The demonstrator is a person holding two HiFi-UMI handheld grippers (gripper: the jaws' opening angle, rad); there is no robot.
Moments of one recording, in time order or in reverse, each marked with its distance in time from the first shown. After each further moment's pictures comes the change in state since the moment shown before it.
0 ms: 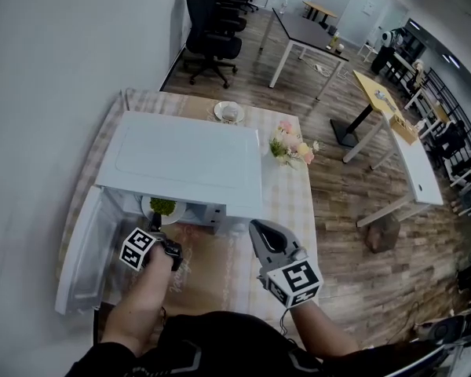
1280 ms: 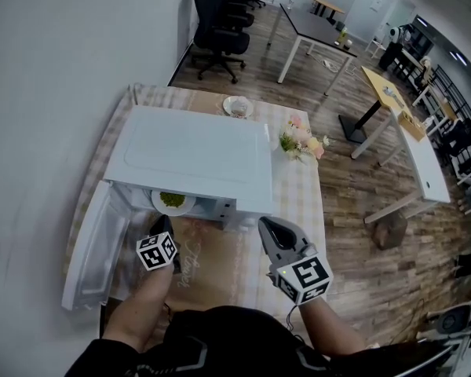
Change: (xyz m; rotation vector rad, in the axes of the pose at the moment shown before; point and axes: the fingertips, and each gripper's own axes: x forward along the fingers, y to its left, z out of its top) left arm -0.012 -0.006 -0.016 0.853 0.123 0.004; right arm -0.001 0.004 -0.005 0.009 0.021 0.018
